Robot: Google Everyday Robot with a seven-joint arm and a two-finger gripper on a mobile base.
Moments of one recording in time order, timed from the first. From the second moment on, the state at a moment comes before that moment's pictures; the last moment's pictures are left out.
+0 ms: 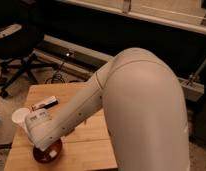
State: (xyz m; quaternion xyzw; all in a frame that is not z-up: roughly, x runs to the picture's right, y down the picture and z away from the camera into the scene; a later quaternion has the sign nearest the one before) arm -0.313 0.218 0.696 -0.26 -0.12 0.41 0.87
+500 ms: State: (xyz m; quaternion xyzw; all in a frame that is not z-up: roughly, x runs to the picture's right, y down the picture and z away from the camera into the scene) arm -0.296 0.203 0.676 -0.21 -0.12 0.39 0.89
